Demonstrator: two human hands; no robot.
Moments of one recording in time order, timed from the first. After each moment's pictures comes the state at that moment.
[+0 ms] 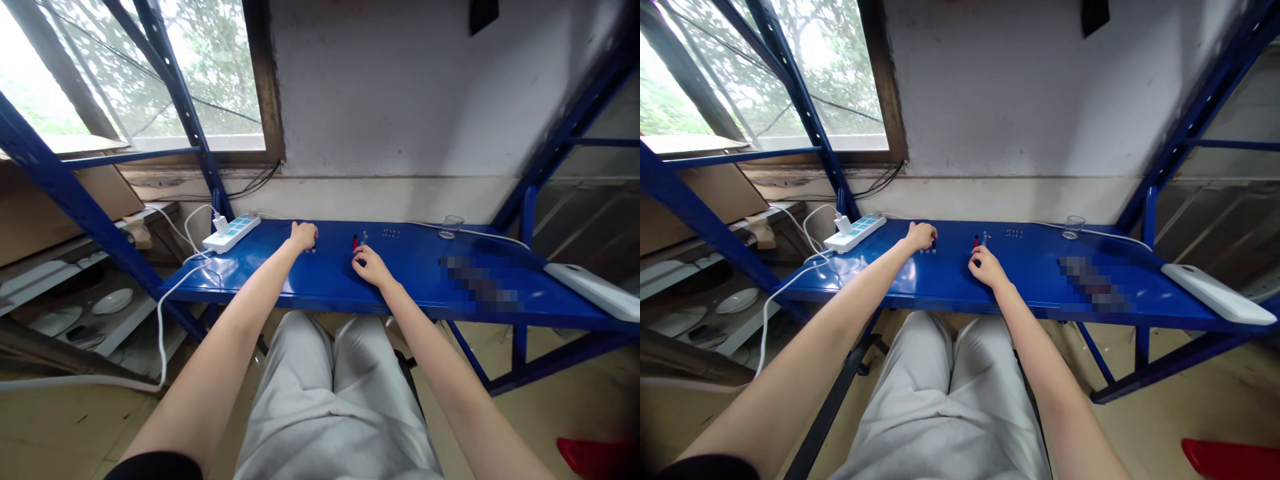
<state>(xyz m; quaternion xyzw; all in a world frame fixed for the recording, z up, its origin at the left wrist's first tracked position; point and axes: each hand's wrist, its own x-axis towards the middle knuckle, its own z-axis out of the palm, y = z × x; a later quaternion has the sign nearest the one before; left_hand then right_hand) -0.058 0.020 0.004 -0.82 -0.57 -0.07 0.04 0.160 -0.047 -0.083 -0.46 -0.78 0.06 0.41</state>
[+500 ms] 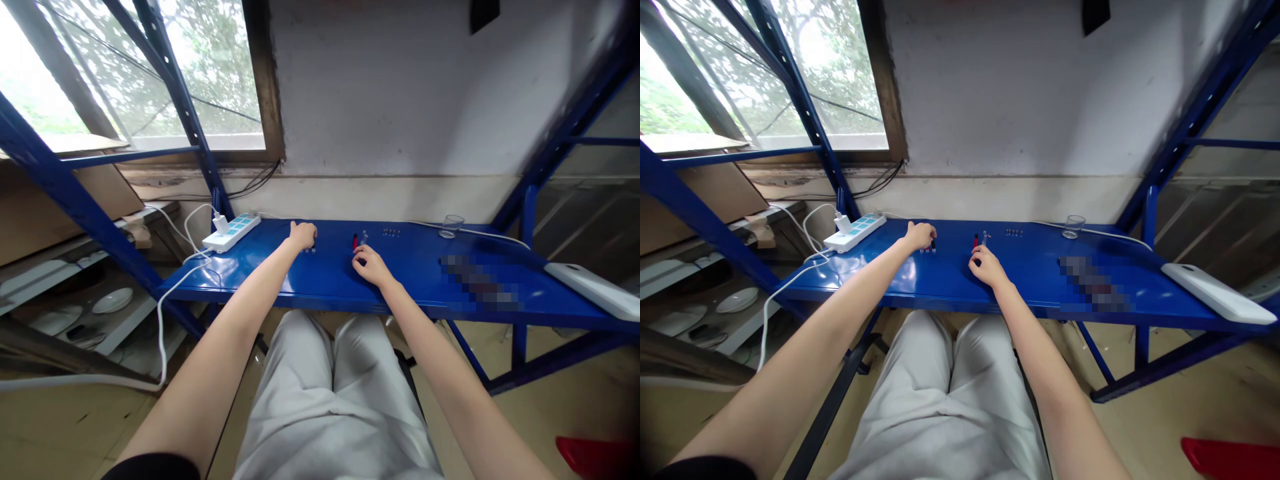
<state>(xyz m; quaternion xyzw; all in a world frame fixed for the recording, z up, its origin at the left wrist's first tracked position) -0.058 0.017 0.006 -0.81 -0.58 -0.06 0.02 0.160 -0.047 -0.083 -0.46 -0.78 0.07 0.41</state>
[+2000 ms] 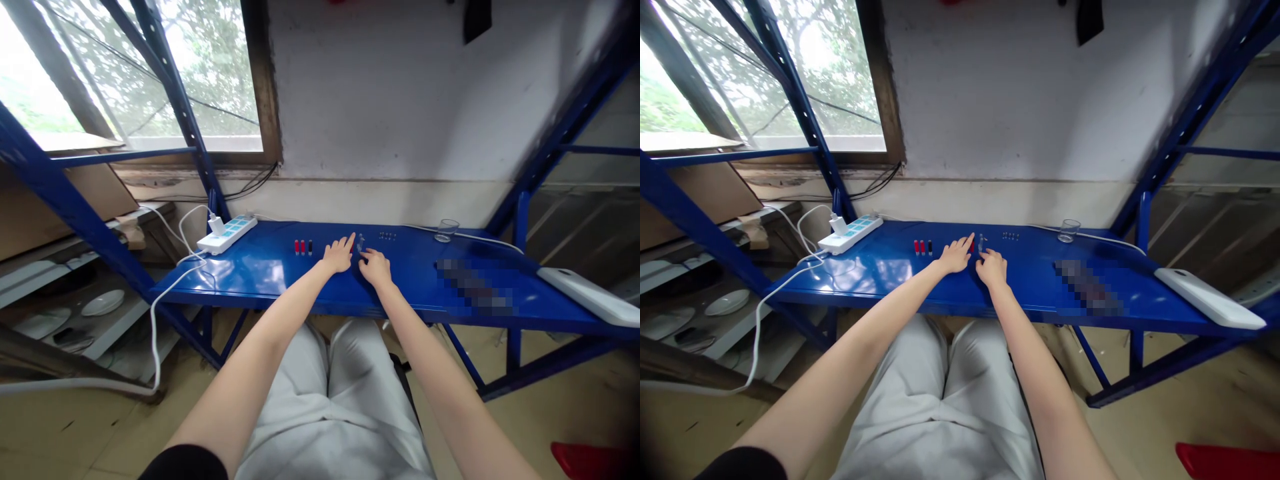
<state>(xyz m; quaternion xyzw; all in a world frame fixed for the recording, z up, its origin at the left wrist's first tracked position) 0.031 -0.010 -0.053 -0.86 -0.49 -0.15 -0.04 0.169 -0.036 -0.095 -0.64 -0.67 -0.03 0.37</state>
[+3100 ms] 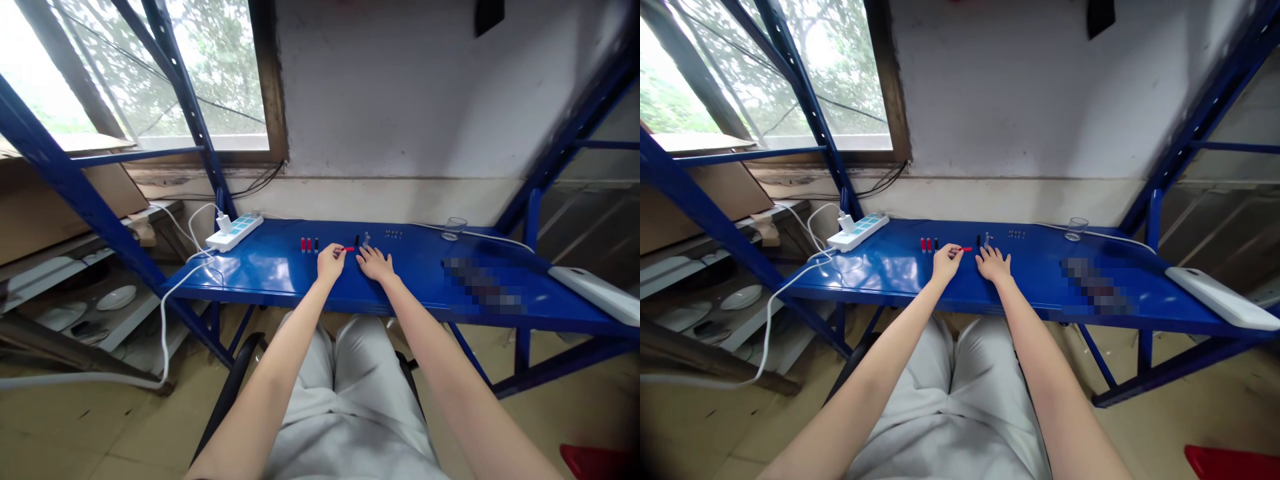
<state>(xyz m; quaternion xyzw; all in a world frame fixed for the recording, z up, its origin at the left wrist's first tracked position) 0.006 -0.041 -0.075 -0.65 -0.49 -0.54 -0.21 0.161 -0.025 -0.084 -0.71 -0.70 0.08 0.08</state>
